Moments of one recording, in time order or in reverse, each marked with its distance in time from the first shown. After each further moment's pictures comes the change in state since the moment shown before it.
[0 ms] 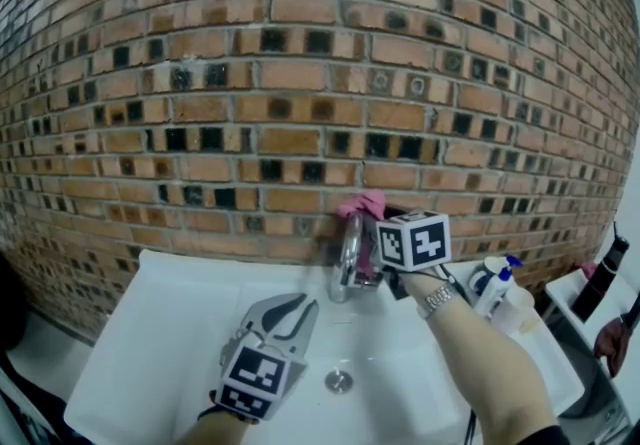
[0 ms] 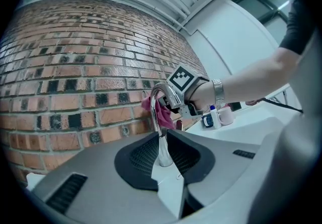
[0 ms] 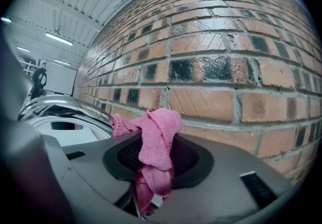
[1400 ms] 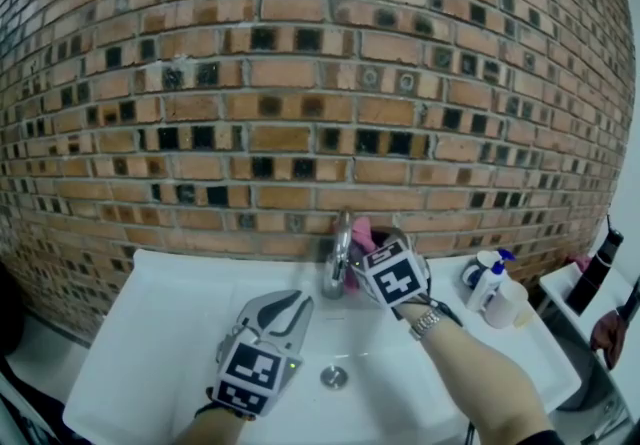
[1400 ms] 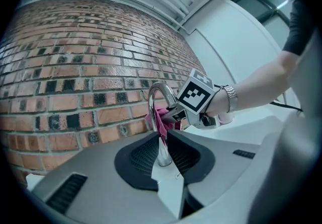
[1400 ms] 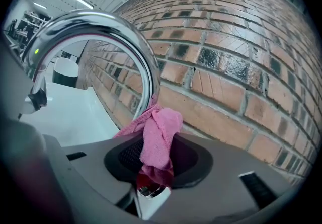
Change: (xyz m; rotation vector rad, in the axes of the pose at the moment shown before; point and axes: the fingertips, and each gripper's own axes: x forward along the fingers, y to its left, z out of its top) left arm 0.000 -0.004 -0.001 0.008 0.009 -0.010; right arm -0.014 0.029 -0.058 -0.338 0.144 -0.064
